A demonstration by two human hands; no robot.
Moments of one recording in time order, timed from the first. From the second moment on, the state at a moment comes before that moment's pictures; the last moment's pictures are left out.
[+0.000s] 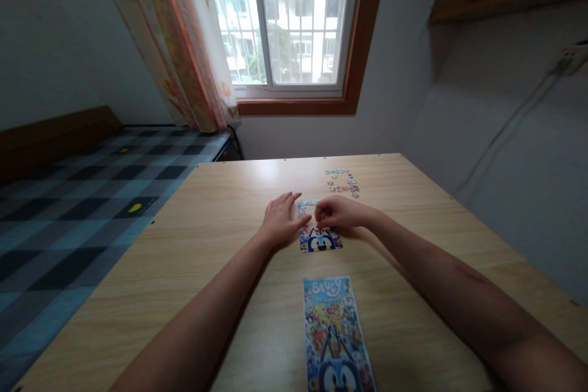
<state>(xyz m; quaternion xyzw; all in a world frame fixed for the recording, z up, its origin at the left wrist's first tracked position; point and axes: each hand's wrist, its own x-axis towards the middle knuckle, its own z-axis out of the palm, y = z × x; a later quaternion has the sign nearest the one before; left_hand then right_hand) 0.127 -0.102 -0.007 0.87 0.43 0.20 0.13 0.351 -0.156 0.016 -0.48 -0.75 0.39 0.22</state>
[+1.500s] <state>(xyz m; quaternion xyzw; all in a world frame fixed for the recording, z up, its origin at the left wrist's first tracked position) 0.119 -0.112 0.006 0.91 0.38 0.09 0.13 0.341 -0.168 0.022 -0.51 -0.82 0.24 0.14</state>
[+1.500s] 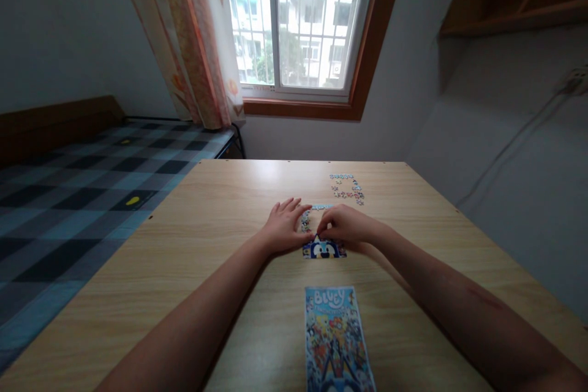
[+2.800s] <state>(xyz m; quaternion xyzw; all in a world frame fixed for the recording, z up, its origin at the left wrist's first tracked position) 0.115 -0.112 0.000 0.92 0.26 0.25 0.15 0.411 -0.154 0.003 -0.59 -0.63 -0.22 0.46</state>
